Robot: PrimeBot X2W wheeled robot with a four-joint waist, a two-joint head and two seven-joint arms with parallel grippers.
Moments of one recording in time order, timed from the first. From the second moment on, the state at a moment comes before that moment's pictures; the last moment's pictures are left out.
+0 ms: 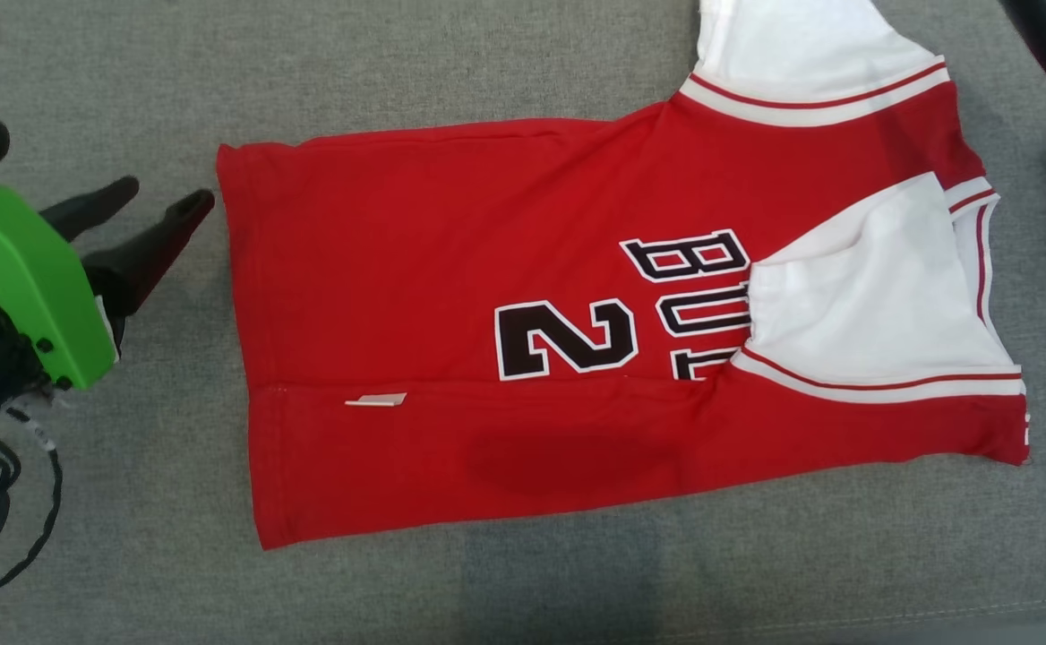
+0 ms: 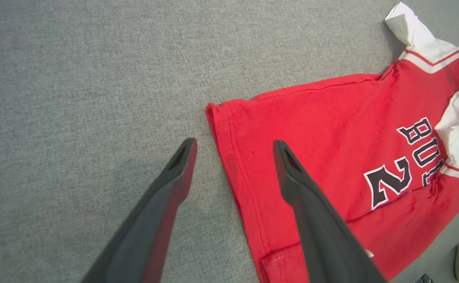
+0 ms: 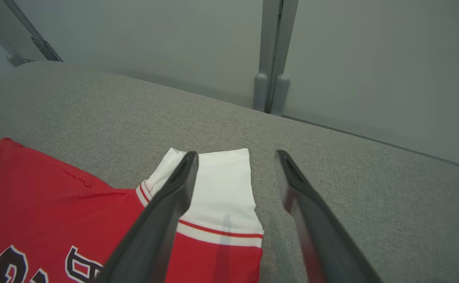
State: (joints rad) left arm -0.50 0.63 -0.30 -0.25 -1.02 0.10 0.73; right arm -0.63 -0.75 0.34 -0.13 0.79 0.03 0.43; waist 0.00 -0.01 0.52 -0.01
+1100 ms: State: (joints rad) left arm -0.77 0.45 -0.40 -0.11 -1.11 0.06 0.86; right arm -1.00 -0.57 0.45 0.25 0.61 0.01 0.42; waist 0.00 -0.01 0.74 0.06
